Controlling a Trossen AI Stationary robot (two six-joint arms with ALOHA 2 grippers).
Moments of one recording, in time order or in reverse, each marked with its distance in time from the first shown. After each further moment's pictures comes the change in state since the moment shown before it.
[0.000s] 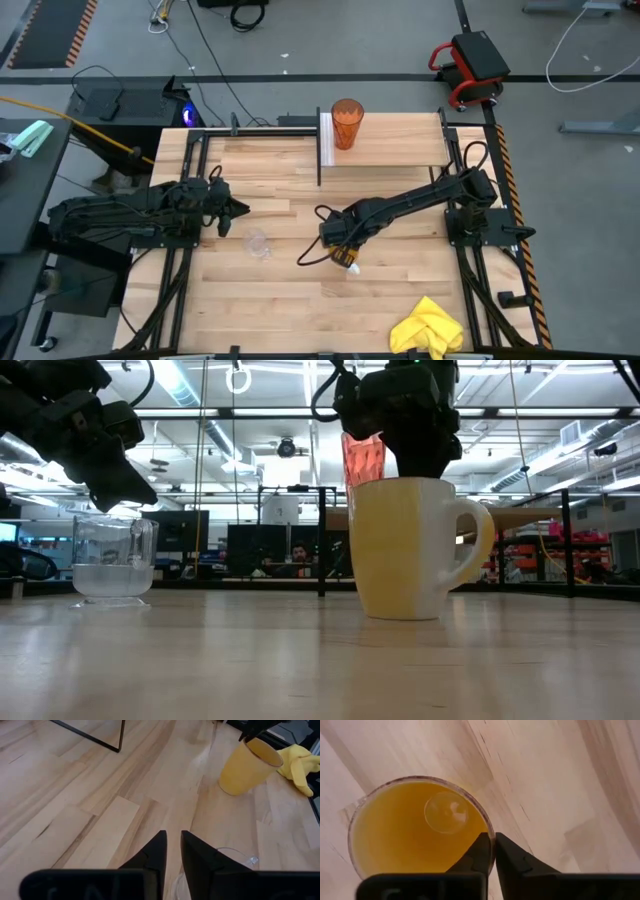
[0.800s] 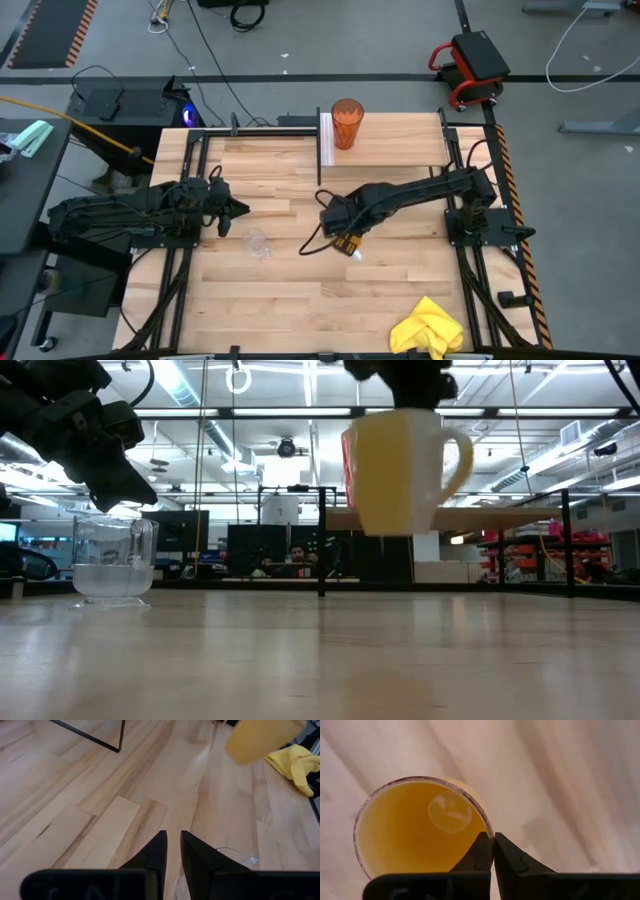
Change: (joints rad) left arm 0.000 0.000 0.000 0.000 0.000 0.000; right arm -0.008 0.001 0.303 -0.322 0.097 0.011
